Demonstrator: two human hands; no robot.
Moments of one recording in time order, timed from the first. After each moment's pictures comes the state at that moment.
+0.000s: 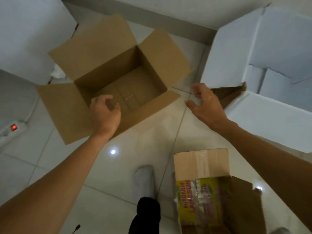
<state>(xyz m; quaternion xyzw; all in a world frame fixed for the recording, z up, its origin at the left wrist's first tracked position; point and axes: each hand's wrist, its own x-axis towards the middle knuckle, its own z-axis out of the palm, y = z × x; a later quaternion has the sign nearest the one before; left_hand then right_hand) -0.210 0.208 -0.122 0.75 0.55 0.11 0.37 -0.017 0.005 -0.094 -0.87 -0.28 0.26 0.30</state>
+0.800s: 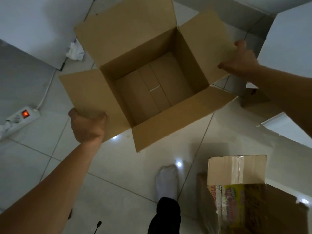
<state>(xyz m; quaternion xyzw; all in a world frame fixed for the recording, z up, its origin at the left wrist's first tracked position) -0.319 0.307 -0.172 0.59 0.75 0.09 0.30 0.059 0.142 -0.145 -0.94 -0.17 0.27 0.13</state>
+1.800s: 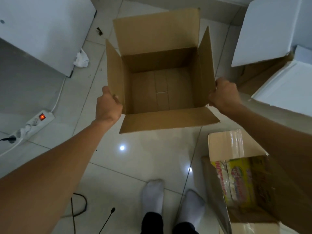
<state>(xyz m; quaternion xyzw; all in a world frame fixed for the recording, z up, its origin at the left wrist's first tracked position) -0.303 0.276 -0.133 0.81 0.51 0.01 0.28 -0.095 0.047 -0.114 -0.95 -0.14 0.25 0.16</state>
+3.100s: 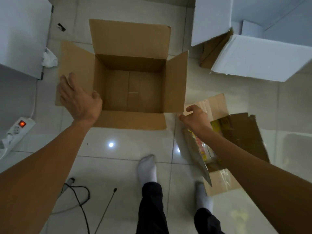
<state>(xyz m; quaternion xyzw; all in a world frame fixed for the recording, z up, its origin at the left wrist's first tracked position) -0.331 0.257 -0.083 0.88 0.45 0.05 0.15 -0.229 -0.036 -0.058 -0.89 0.08 0.37 0.25</state>
